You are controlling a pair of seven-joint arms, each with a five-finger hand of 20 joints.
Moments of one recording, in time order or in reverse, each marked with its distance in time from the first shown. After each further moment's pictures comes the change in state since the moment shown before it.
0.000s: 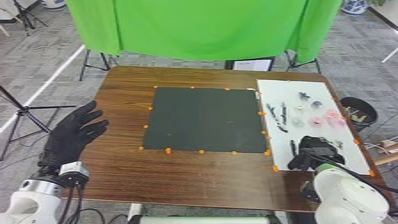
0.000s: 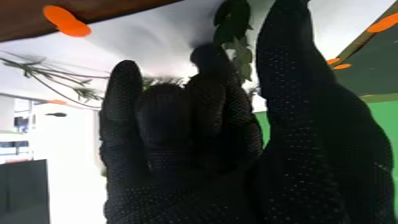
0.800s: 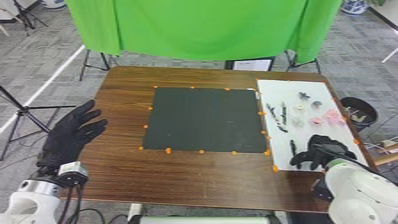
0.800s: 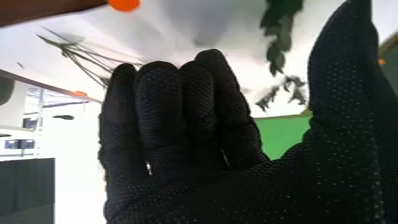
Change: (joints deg) left arm 0.2 0.0 -0.2 -0.1 0.0 0.2 0.6; right arm -0.4 1.6 5.3 -0.6 5.4 -6.0 0.7
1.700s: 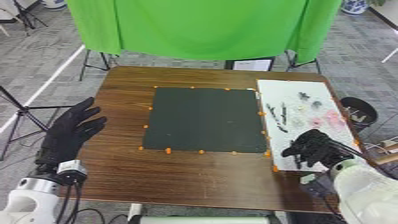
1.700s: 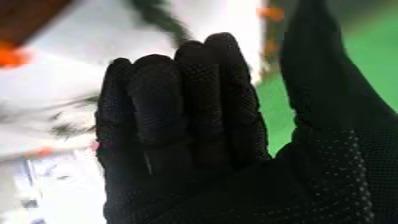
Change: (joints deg) left arm -0.3 1.2 0.0 0.2 -0.2 0.0 1.1; right arm -5.5 0.2 6.2 -3.6 17.5 13.2 -7.0
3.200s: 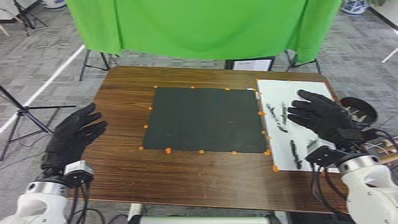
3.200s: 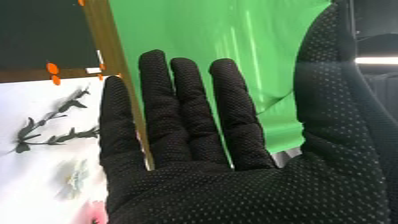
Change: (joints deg) left arm -1.1 -4.2 2.5 -0.4 1.9 4.8 -0.4; right arm 3.3 -17.4 9.9 10.6 55.6 8.3 -35.9
